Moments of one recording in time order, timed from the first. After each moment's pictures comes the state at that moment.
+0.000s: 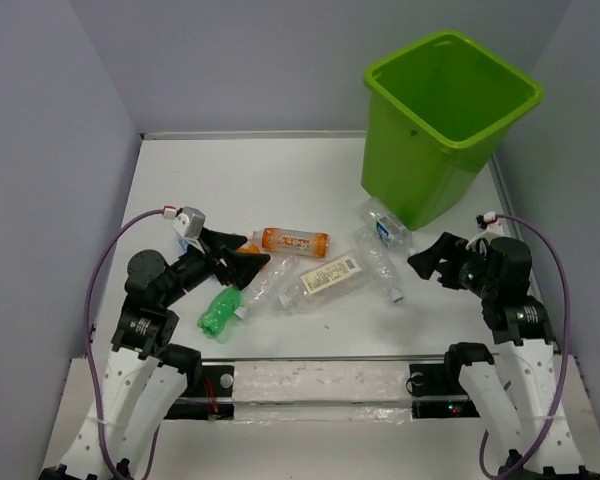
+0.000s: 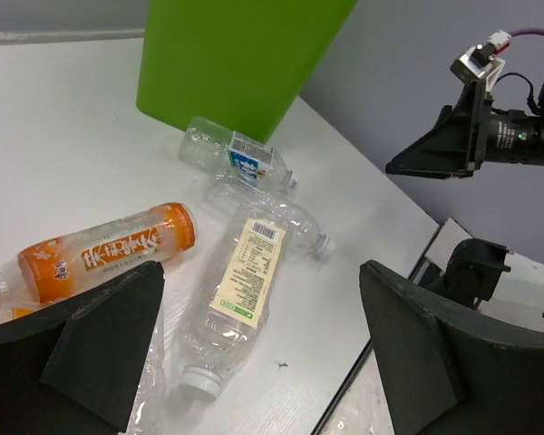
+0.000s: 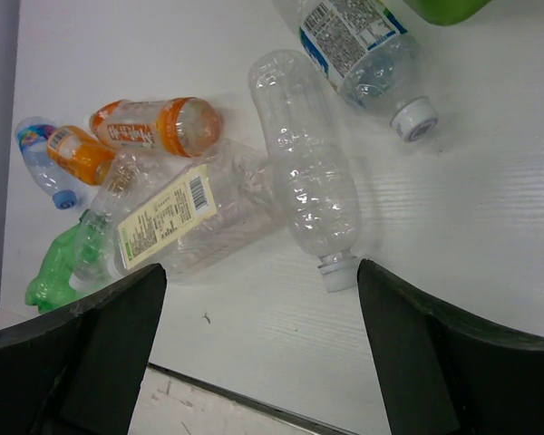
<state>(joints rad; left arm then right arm) -0.29 0.49 0.58 -0.08 0.59 -0.46 0.02 0.53 0.70 -0.66 -0.37 0.47</state>
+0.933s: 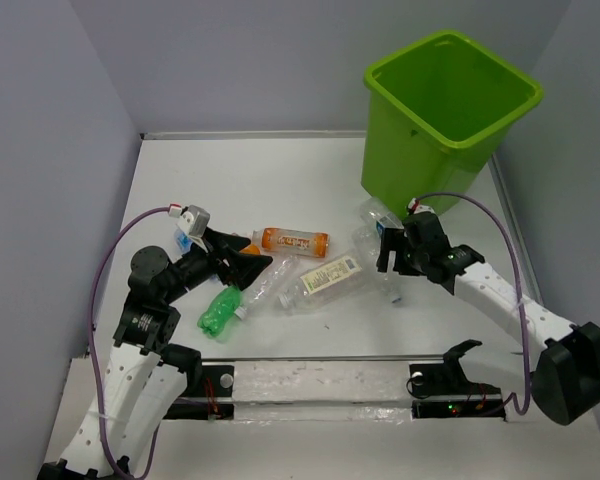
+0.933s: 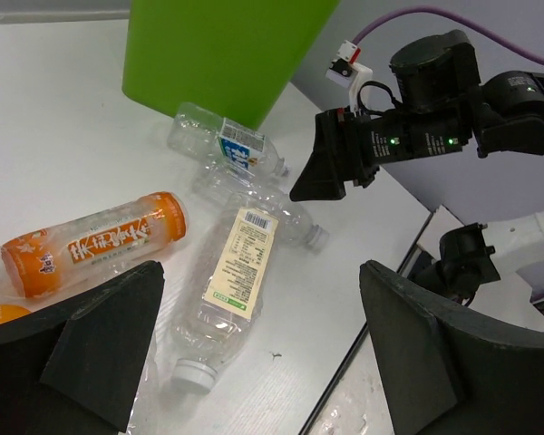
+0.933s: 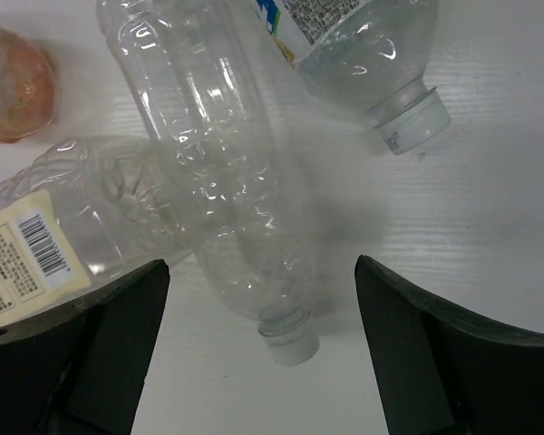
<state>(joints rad) -0.29 0.52 0.58 -0.08 0.63 -0.46 0.47 1.10 0.73 -0.48 0.15 0.50</state>
